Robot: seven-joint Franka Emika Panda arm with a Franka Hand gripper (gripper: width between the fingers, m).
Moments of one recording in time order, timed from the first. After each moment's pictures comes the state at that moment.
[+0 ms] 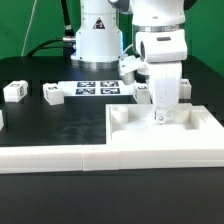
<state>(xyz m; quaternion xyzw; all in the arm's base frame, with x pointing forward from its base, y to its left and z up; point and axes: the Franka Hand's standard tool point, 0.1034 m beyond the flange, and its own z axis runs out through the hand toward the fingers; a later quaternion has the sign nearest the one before) 0.503 0.087 0.011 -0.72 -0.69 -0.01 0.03</state>
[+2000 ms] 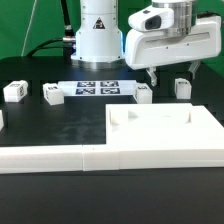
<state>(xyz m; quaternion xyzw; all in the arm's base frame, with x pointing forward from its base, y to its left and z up) 0.406 0.143 0.040 -1.00 -0.03 0.02 0.04</state>
